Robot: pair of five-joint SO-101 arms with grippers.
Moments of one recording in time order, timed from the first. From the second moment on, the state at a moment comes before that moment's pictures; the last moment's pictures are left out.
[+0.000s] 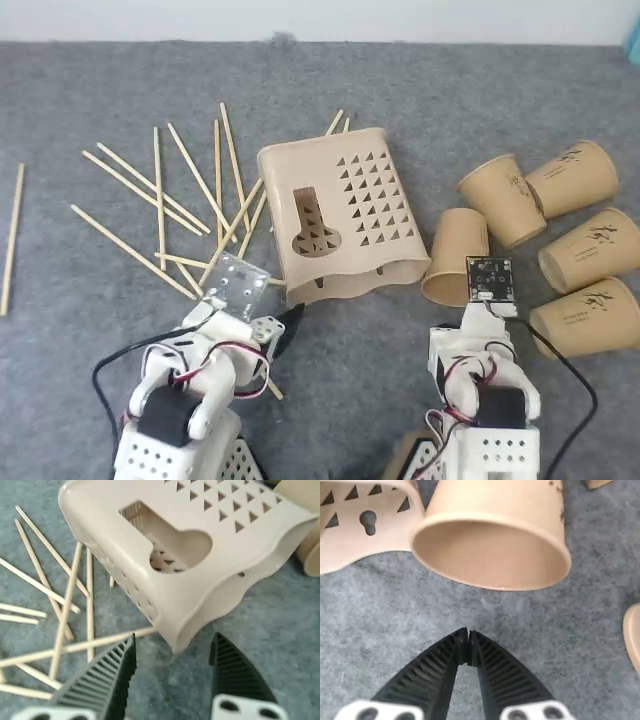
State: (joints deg) left arm 13.0 -103.1 86.7 71.5 -1.7; right arm -1.9 -103.1 95.3 73.5 -0.5
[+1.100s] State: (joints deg) left arm 7.8 -48.2 80.0 26.7 5.6; right arm 1.1 -103.1 95.3 73.5 -0.5
